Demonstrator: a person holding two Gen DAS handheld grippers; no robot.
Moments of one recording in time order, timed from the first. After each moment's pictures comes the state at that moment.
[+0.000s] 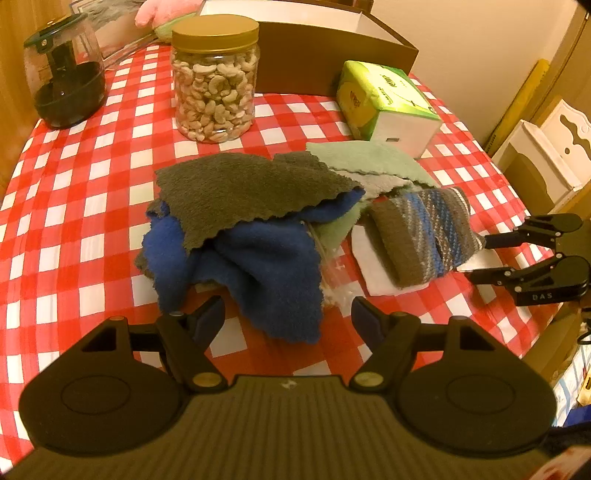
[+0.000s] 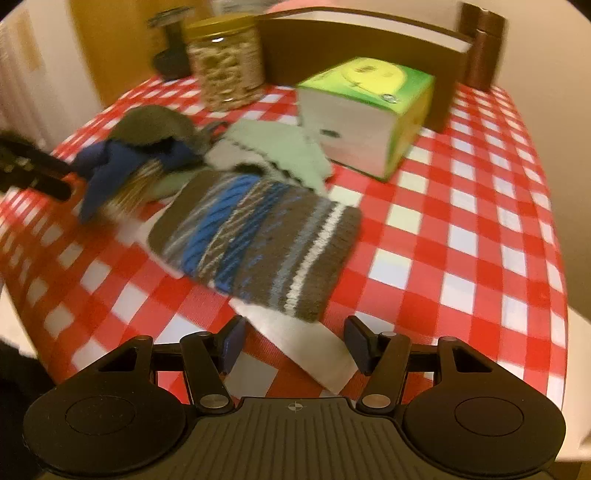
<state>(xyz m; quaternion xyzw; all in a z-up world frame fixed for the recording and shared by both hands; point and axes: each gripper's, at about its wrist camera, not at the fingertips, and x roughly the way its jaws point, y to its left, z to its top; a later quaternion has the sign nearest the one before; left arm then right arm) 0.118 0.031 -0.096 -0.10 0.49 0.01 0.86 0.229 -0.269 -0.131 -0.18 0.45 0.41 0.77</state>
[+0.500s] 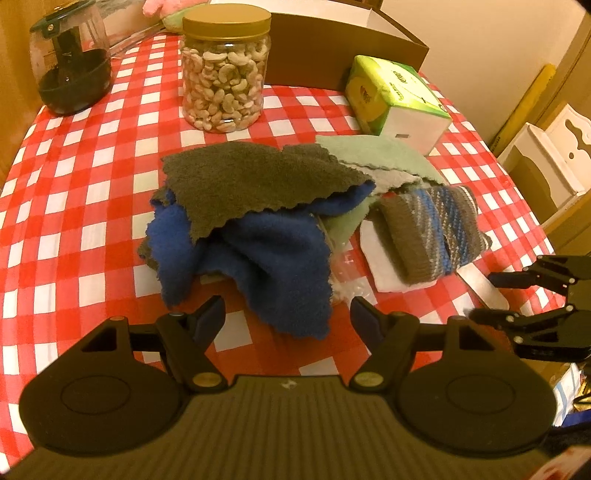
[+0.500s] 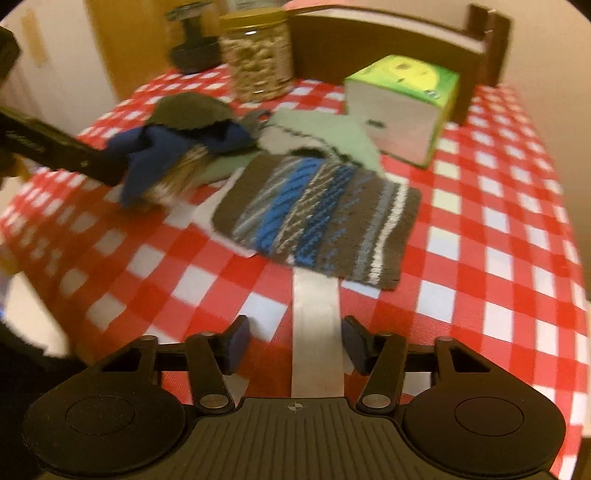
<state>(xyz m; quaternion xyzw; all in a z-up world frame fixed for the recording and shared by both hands) 0.119 0.036 -0.103 -0.11 0.50 0.01 0.86 0.170 -0.241 -0.130 -0.17 0.45 0.37 0.79</state>
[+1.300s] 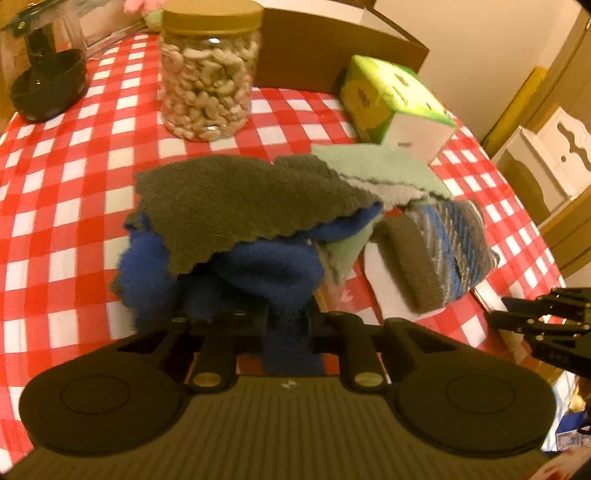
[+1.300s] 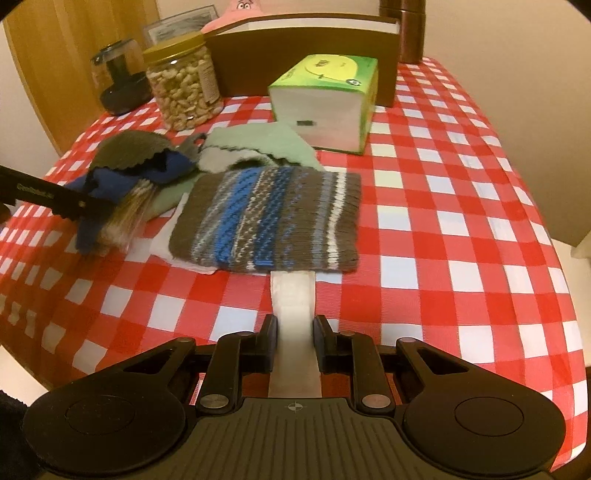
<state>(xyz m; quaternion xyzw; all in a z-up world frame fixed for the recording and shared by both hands) 0.149 0.050 -0.120 -0.12 0.49 -0.01 0.86 0.171 -0.259 -0.126 -0.09 0.46 0.29 0.83</state>
